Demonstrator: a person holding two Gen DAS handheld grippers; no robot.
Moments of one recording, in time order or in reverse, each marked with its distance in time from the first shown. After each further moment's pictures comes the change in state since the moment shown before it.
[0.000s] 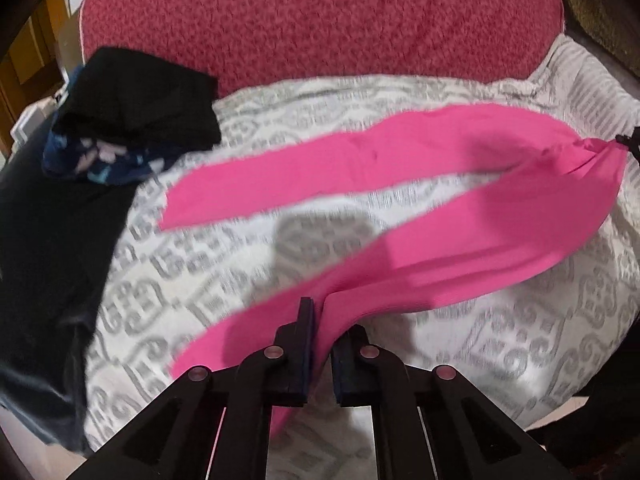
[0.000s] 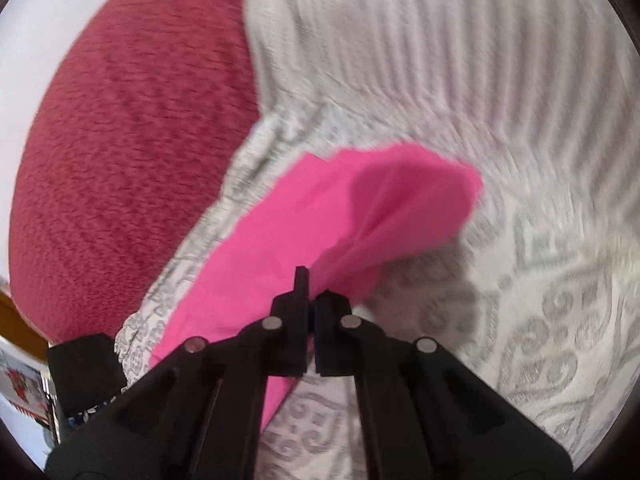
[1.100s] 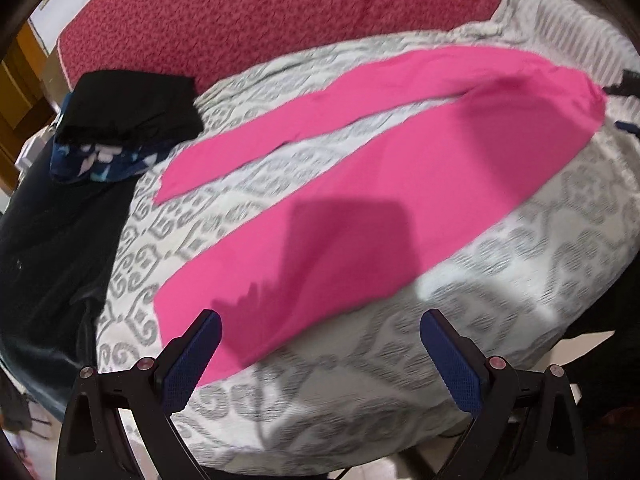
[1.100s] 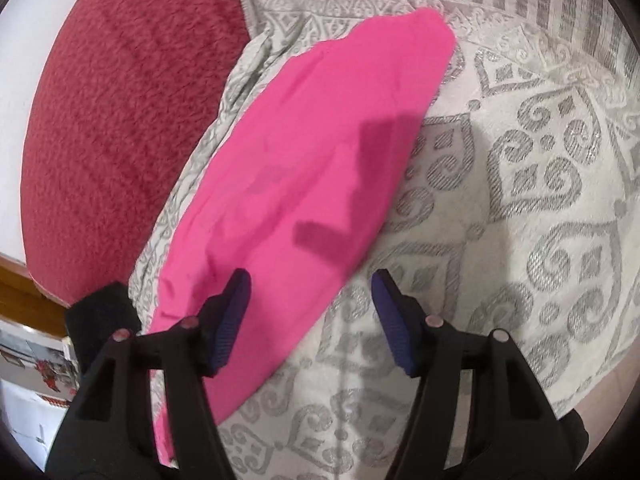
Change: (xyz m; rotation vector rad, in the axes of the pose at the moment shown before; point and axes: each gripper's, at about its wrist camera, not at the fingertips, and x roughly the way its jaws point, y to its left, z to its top) left arm -0.010 -0.044 -0.068 0.152 0.072 0.095; right arm -0.003 -0.053 -0.088 0.117 0.215 0.055
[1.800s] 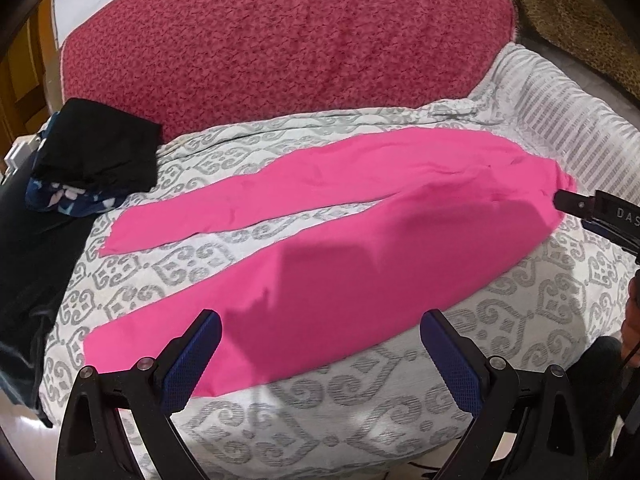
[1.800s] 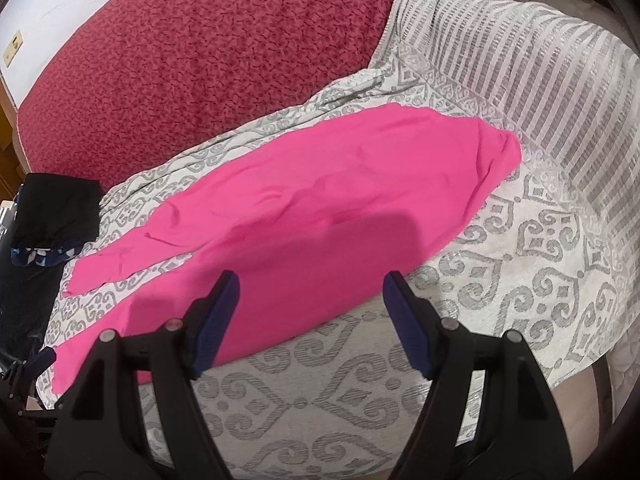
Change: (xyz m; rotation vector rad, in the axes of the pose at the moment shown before) left arm -0.047 -0.082 0.072 -0.167 -0.175 -0.126; right arm -0.021 0.113 -0.101 -0.542 -0.149 -0.177
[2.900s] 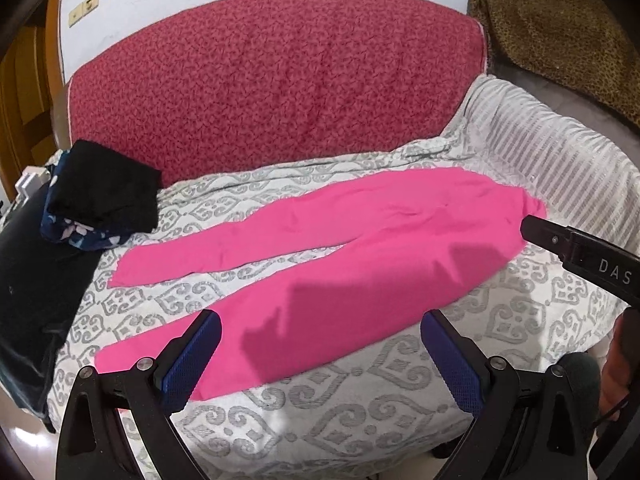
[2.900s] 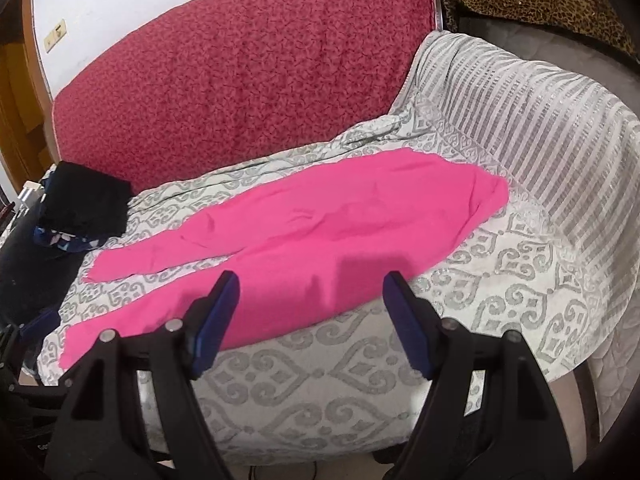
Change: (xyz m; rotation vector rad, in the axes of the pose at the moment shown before) left arm -0.054 -0.043 0.006 0.021 -0.145 -0.020; right arm -0.066 0.024 -0.018 -0.111 -0.125 0.029
